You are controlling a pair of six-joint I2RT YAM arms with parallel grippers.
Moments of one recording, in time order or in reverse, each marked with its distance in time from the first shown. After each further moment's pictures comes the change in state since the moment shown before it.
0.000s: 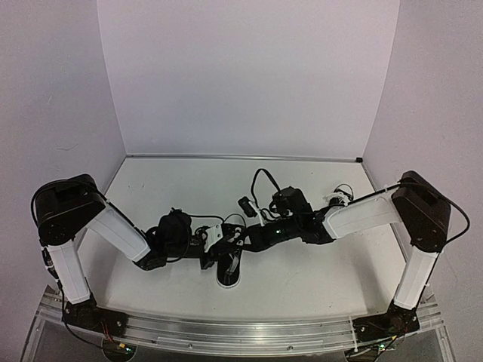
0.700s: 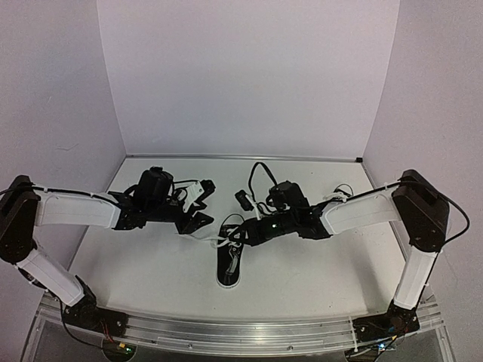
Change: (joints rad) left arm 0.194 -0.346 0.199 -0.740 -0.120 -0.010; right arm 0.004 0.015 0.066 -0.027 0.022 0.010
